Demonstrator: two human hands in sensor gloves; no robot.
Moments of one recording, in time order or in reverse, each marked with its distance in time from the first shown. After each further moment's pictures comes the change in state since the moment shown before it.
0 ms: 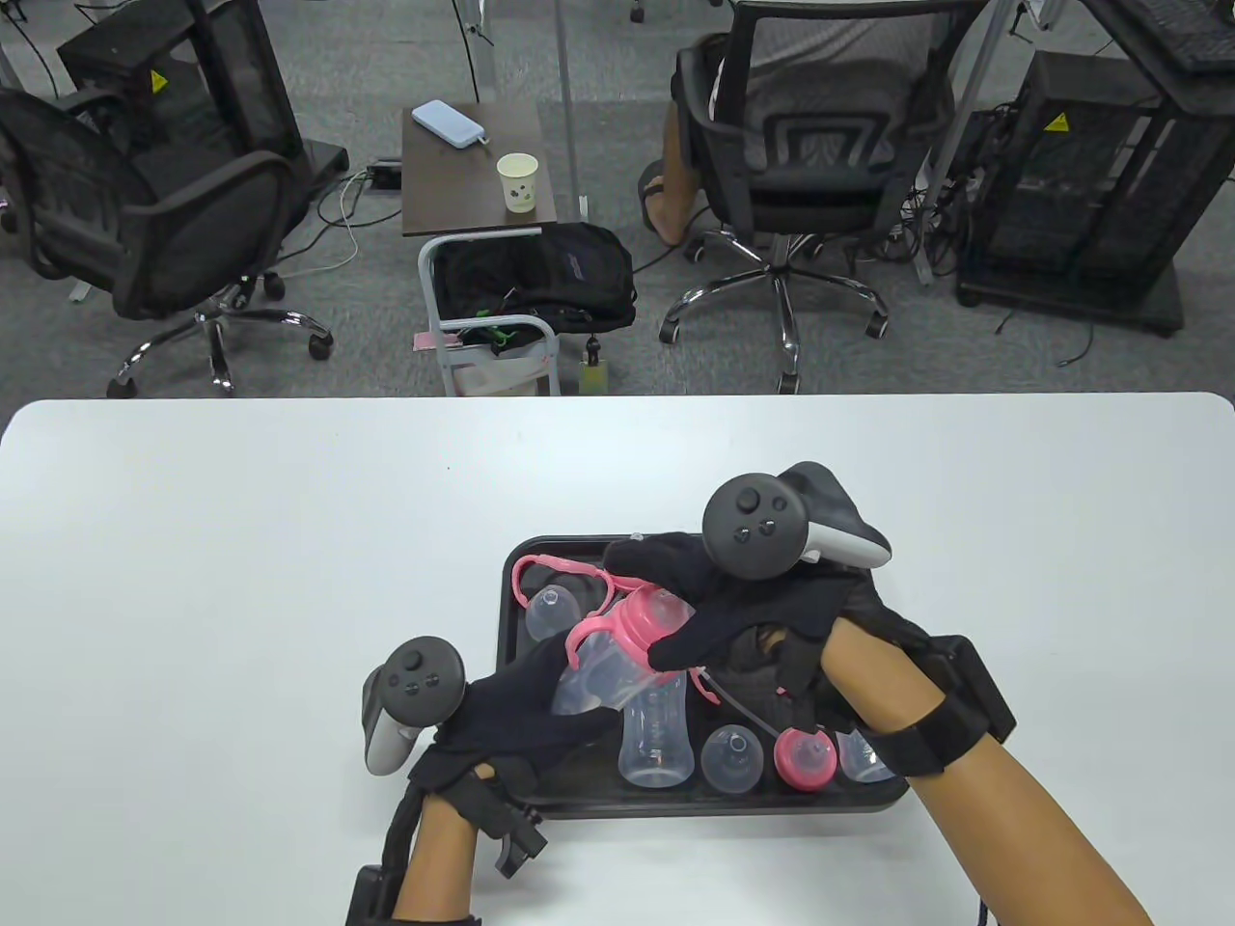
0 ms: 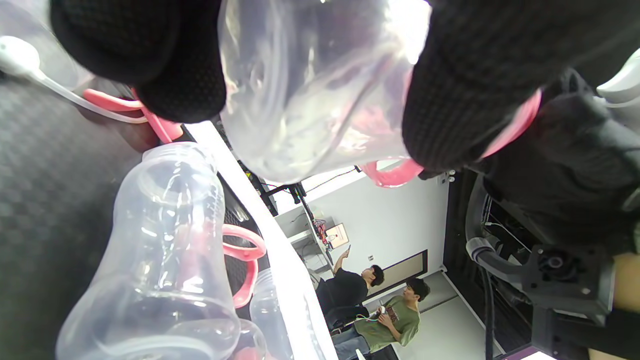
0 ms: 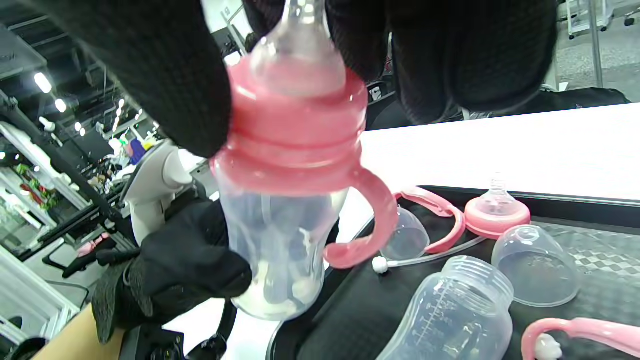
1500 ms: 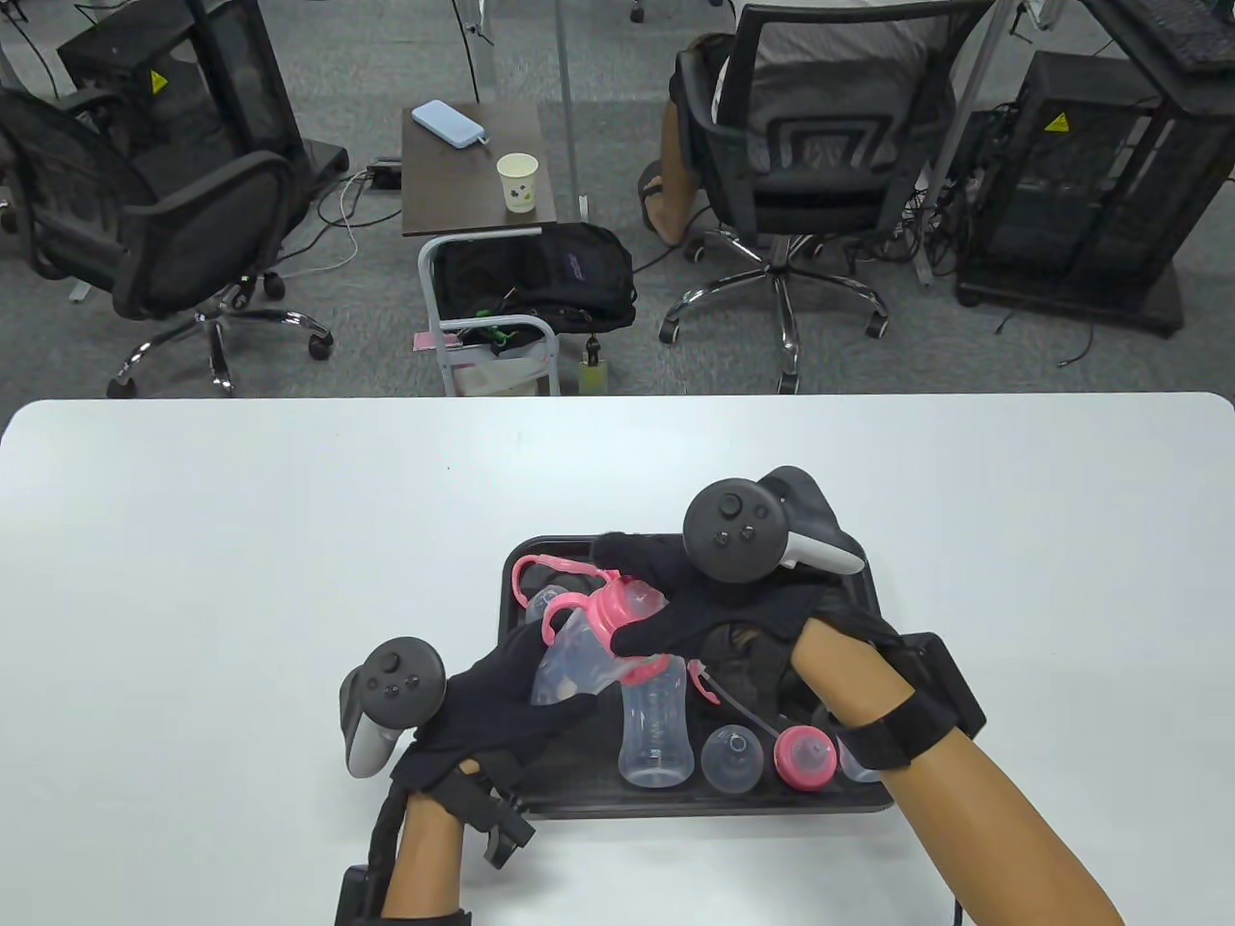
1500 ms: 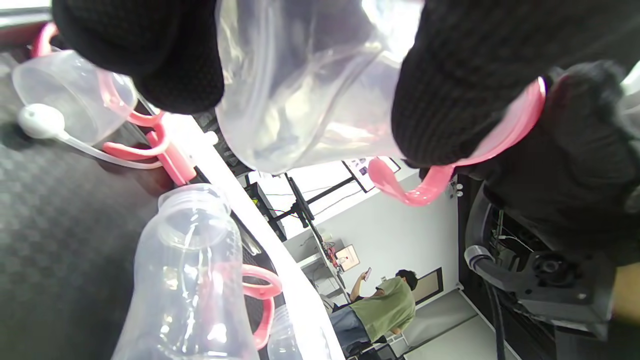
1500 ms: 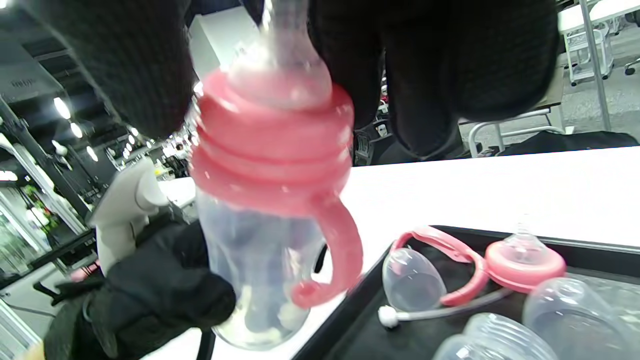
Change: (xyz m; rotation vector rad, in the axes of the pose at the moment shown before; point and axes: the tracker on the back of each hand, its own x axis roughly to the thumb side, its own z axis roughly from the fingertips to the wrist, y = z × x) left_hand -0.004 0.018 0.008 0.088 0.027 -0.070; right_hand -0.002 -0.003 -0.018 -0.138 -0.038 -0.032
